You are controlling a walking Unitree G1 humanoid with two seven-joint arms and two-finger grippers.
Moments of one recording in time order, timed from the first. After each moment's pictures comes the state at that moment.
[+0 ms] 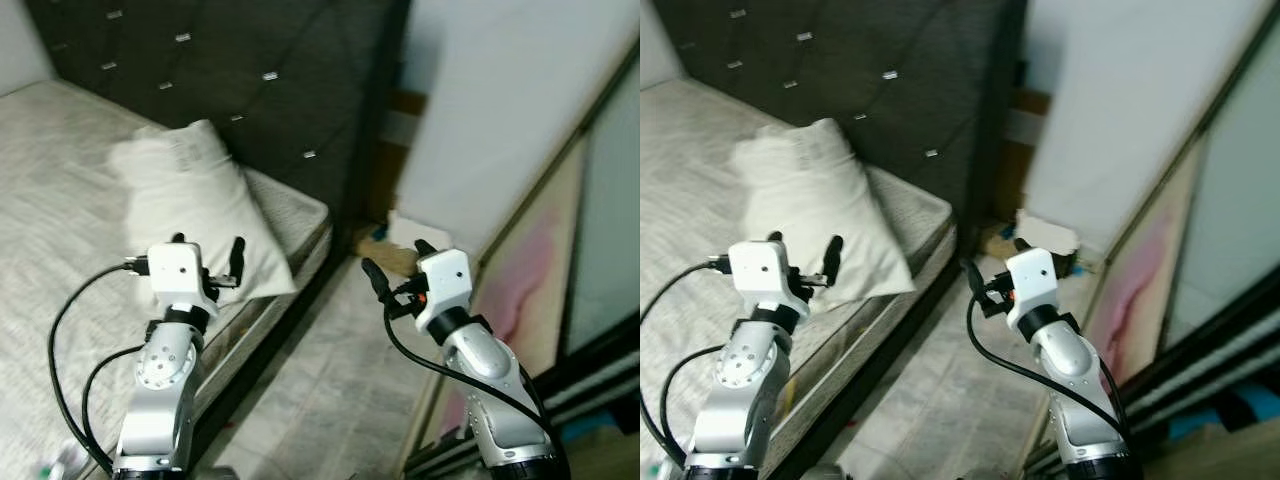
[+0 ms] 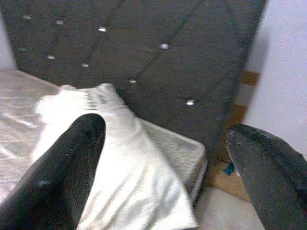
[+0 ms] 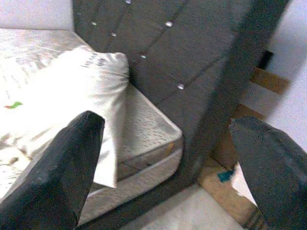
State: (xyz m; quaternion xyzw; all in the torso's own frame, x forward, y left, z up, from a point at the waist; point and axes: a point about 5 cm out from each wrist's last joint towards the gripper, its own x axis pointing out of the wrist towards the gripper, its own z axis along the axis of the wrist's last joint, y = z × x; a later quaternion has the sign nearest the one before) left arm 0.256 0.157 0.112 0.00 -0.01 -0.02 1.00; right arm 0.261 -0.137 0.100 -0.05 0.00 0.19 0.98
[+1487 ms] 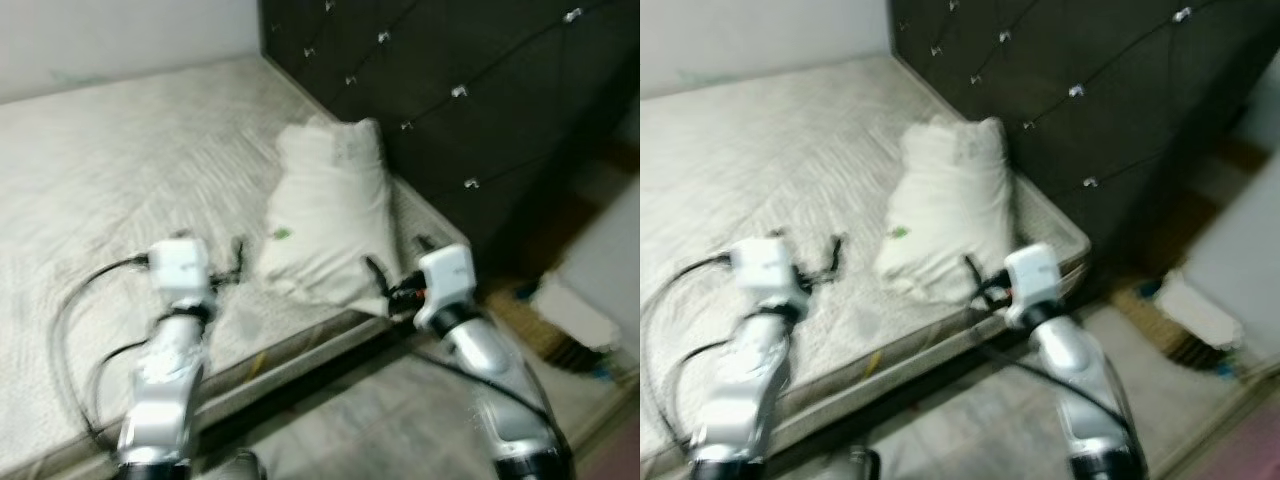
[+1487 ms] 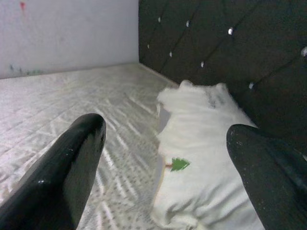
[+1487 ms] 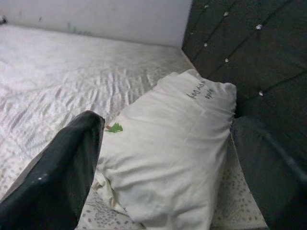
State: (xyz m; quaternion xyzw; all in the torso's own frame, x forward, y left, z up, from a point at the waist) left arm 0.262 0.142 0.114 0.00 -0.01 -0.04 1.00; right arm 0.264 -0.146 0.100 -0.06 0.00 0.18 0.98
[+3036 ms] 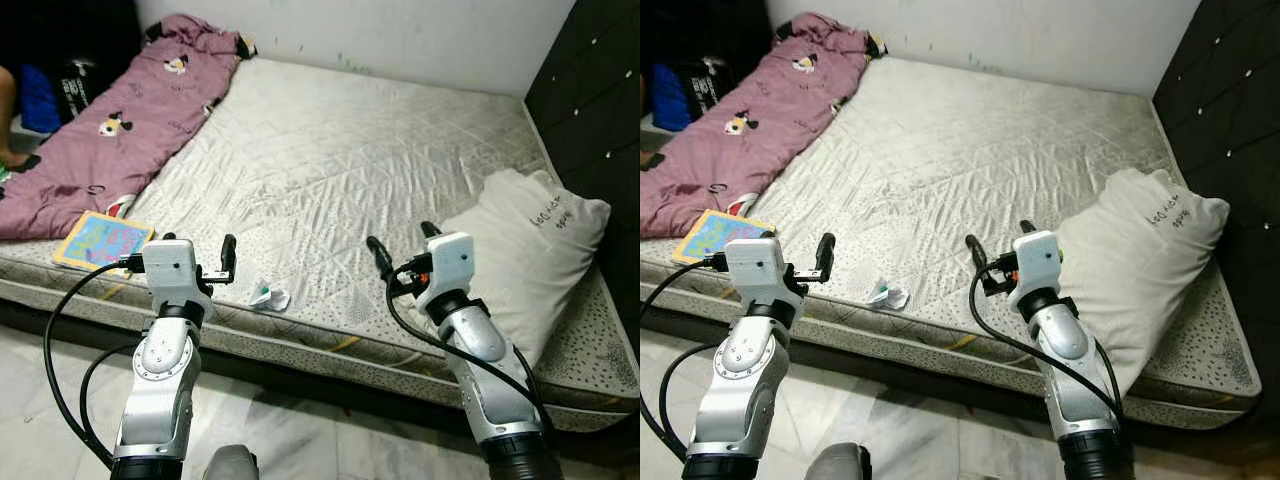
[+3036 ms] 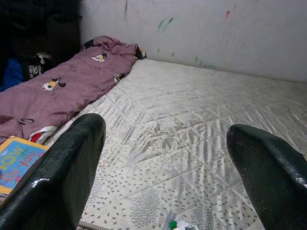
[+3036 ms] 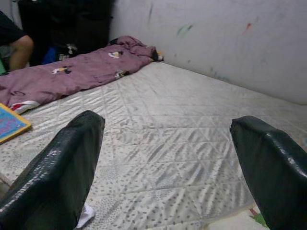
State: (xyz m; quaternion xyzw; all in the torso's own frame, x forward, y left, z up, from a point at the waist) left arm 0.264 0.162 0.106 -0.01 0.00 0.00 1.00; right arm 0.280 -0.139 0.108 -0.03 -0.03 0.15 0.99
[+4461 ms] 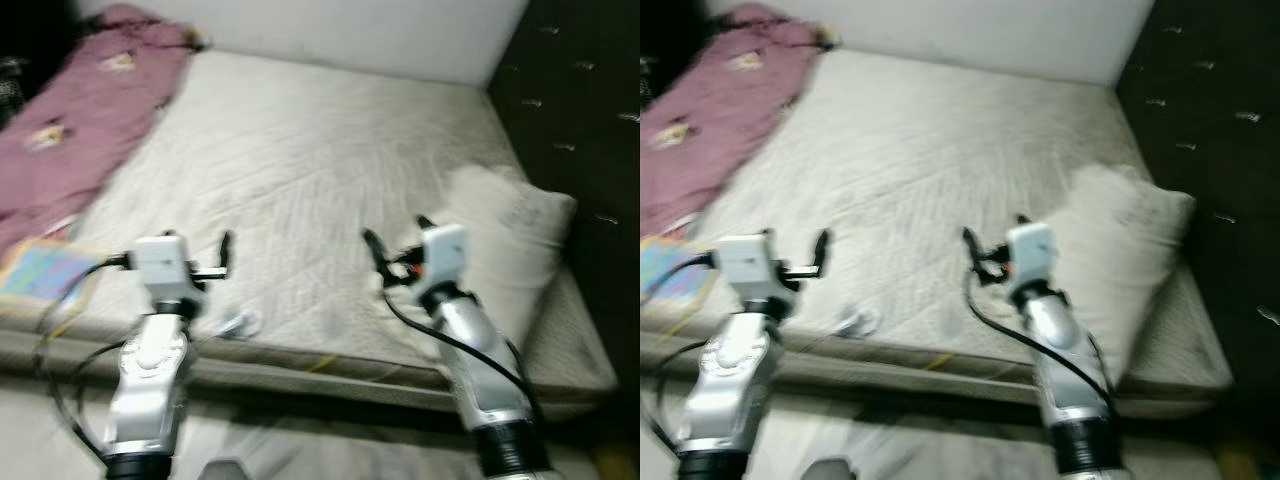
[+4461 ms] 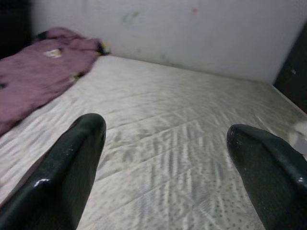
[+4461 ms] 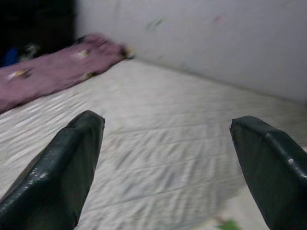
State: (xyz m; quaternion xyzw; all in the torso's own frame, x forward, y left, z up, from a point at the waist) left arm 0.265 0.175 0.108 -0.03 -0.01 0.01 1.00; right arm 0.290 -0.125 0.115 -0.02 -0.04 0.17 0.98
